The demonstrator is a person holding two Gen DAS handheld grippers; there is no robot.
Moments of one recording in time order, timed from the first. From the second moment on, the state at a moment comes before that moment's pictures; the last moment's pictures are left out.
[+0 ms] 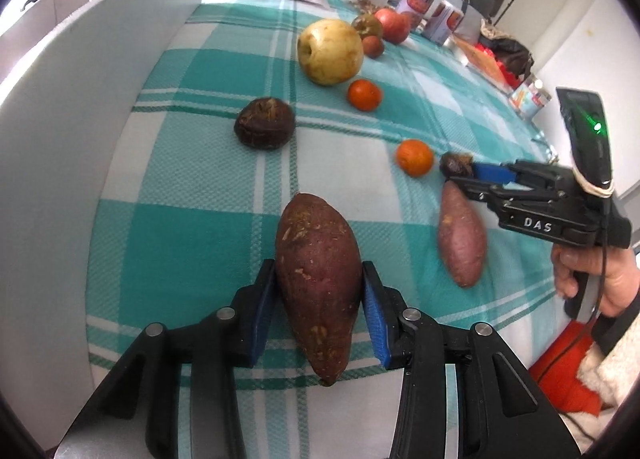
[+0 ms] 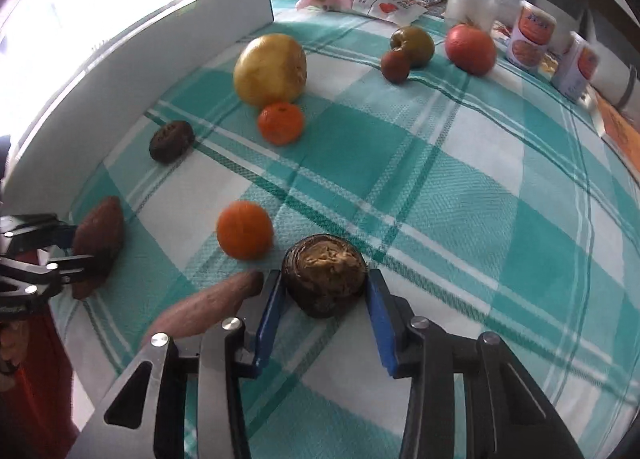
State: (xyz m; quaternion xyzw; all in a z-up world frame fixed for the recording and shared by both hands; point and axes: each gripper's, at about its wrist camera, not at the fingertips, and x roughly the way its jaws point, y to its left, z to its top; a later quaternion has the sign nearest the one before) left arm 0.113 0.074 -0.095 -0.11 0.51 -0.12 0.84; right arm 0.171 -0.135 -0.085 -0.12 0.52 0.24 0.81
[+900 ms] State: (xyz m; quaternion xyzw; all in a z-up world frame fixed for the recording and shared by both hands) left arm 0.081 0.282 0.007 -0.17 0.46 0.11 0.86; right arm 0.139 0.121 0.056 0.02 0.46 0.41 0.79
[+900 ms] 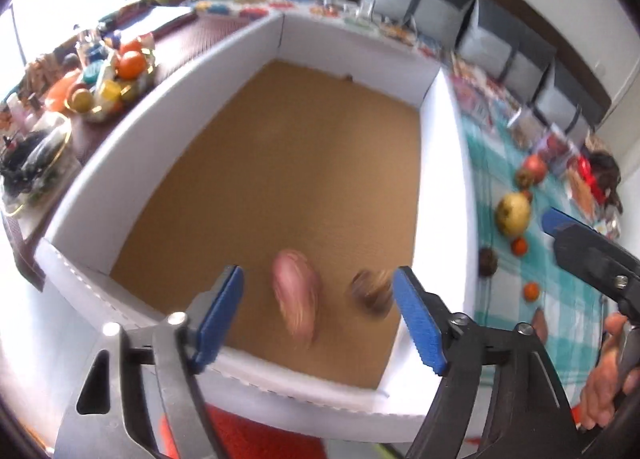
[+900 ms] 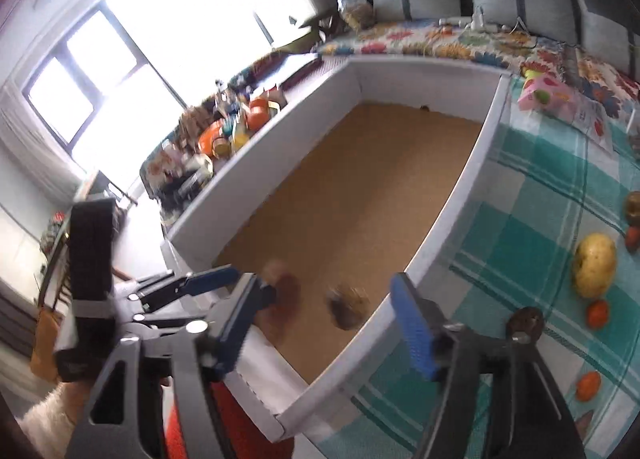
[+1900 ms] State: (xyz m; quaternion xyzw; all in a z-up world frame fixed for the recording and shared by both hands) left arm 0.081 0.141 0.032 0.00 0.33 0.12 0.94; right arm 0.073 -0.257 -0.087 -0.03 0.45 -0.02 0.89
